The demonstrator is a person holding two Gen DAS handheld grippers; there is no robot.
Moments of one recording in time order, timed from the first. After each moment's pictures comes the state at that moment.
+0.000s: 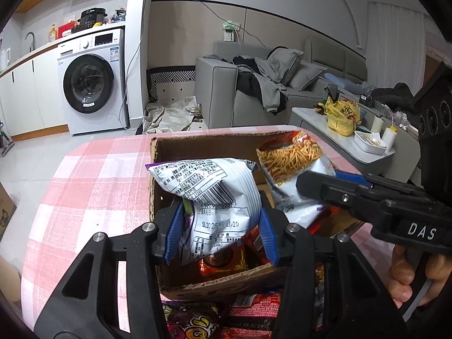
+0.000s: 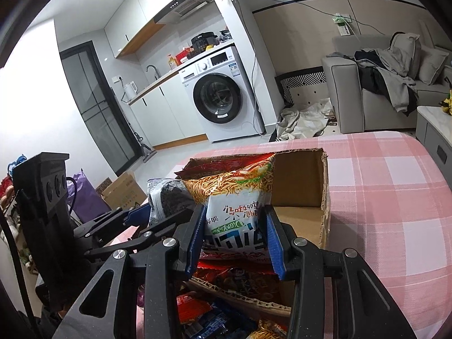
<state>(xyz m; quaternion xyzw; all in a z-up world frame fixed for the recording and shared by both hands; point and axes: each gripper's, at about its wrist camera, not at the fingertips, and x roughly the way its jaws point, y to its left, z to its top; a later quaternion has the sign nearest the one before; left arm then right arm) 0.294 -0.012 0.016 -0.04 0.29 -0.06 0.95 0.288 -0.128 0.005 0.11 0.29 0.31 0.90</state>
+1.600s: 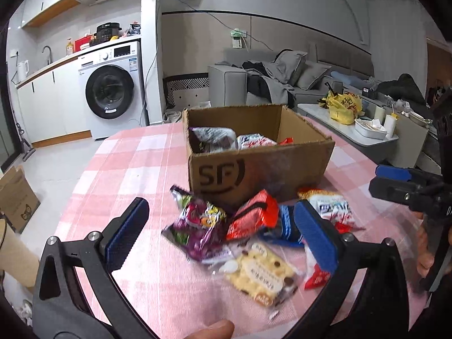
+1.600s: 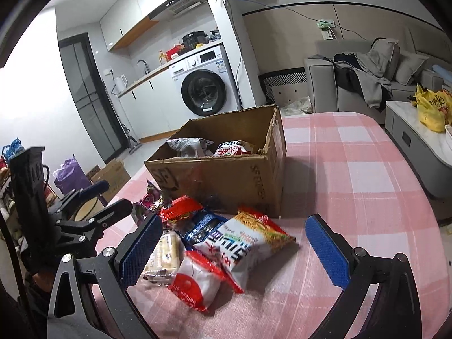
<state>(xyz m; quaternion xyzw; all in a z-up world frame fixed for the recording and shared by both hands) 0.098 -0.011 0.013 -0.01 0.26 -0.02 0.96 0.147 -0.193 -0.020 0.08 0.30 0.27 0.91</state>
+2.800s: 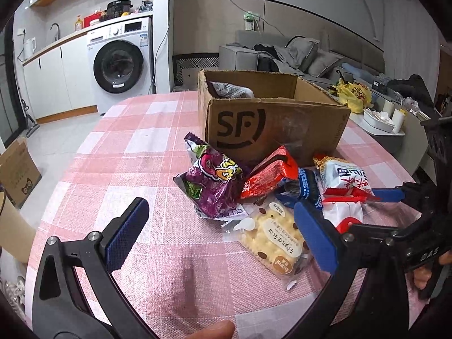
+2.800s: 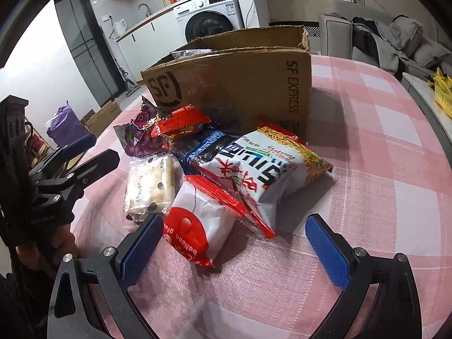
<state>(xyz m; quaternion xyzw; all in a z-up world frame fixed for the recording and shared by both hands) 0.089 0.004 -0.020 -0.04 0.32 0.00 0.95 0.148 -0.139 -0.078 0.00 0.42 0.26 0.87</state>
